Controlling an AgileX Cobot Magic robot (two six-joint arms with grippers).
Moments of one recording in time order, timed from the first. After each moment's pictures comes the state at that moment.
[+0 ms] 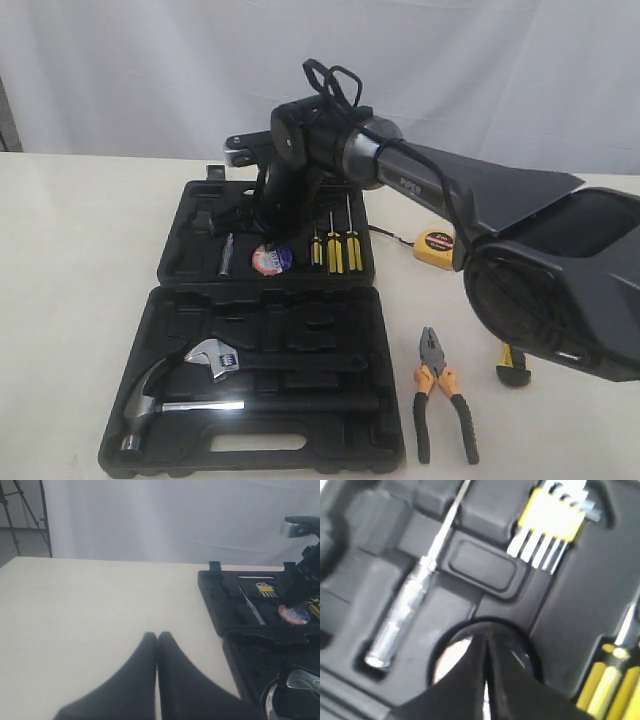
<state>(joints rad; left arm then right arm) -0.02 0.00 0.00 -0.02 0.27 -0.03 0.22 2.52 -2.24 0.00 0.94 0.16</state>
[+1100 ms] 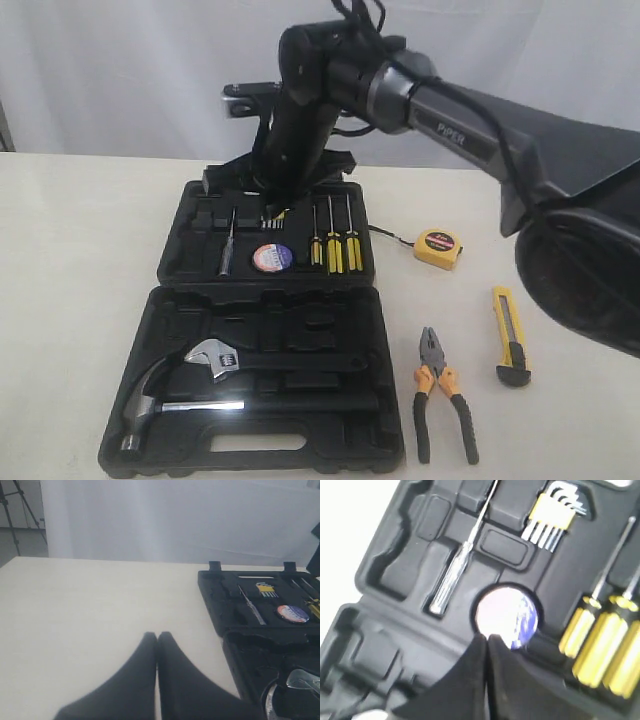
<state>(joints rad) -0.02 0.00 0.00 -0.02 0.27 -0.03 0.22 2.36 -2.24 0.06 1.12 0.14</state>
